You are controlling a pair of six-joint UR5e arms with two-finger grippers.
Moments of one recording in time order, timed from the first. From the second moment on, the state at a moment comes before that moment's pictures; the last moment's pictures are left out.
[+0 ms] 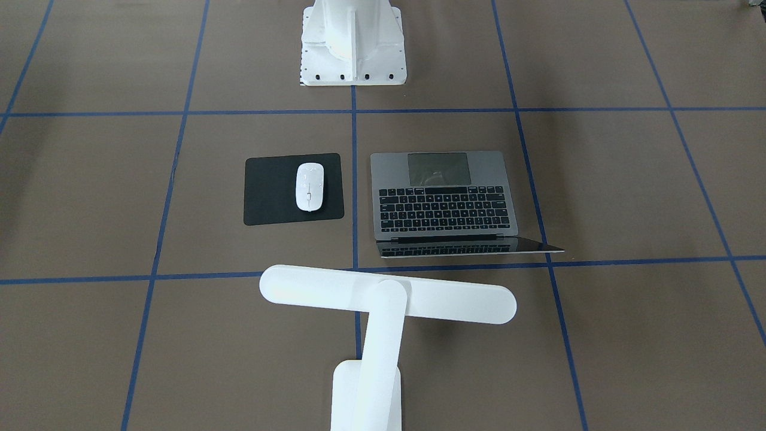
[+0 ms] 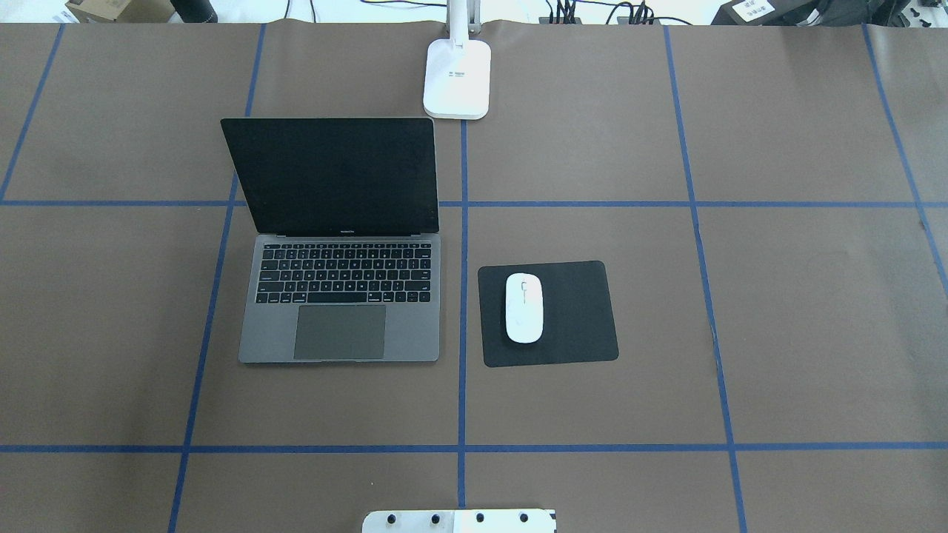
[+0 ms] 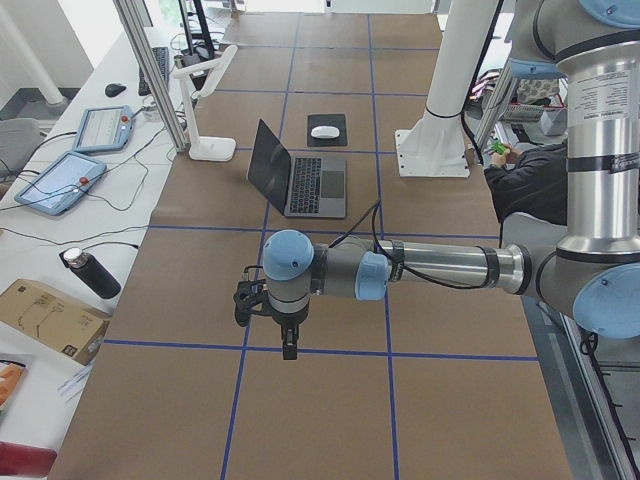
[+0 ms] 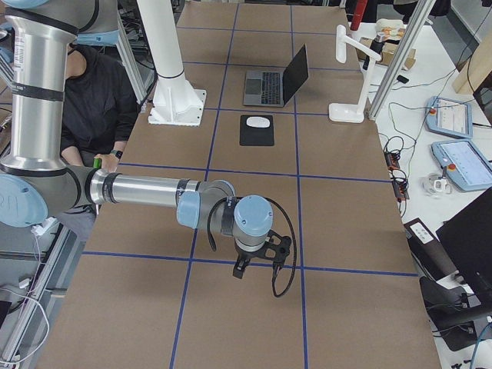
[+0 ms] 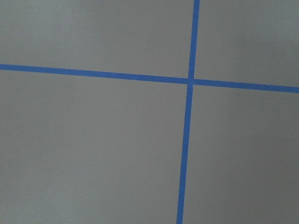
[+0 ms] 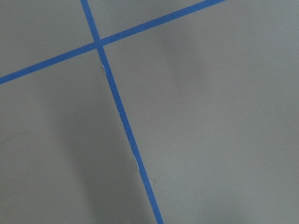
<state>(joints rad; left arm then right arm) -1.58 -1.46 -1.73 -1.62 -2.33 -0.14 1.64 -1.74 1.71 -1.68 2.41 0.19</state>
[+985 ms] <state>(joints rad) -1.58 -1.46 -1.73 -1.62 -2.33 -0.14 1.64 -1.73 1.72 -1.67 2.34 0.19</state>
